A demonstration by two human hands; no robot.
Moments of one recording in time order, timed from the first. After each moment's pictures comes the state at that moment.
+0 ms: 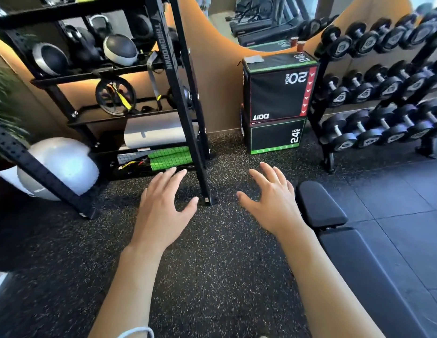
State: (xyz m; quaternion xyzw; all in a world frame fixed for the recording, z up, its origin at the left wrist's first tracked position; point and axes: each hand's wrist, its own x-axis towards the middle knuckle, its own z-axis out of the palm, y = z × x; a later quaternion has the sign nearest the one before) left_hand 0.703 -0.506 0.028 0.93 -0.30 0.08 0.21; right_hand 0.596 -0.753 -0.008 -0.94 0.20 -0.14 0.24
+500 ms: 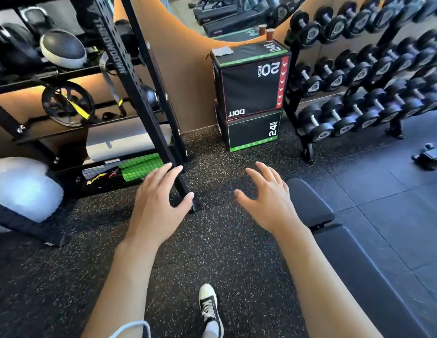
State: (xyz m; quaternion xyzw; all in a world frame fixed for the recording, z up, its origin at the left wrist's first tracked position) left_hand 0.817 -0.614 0.018 0.91 -0.36 0.05 0.22; right_hand 0.676 -0.839 -0.031 -0.91 0.27 -0.14 0.28
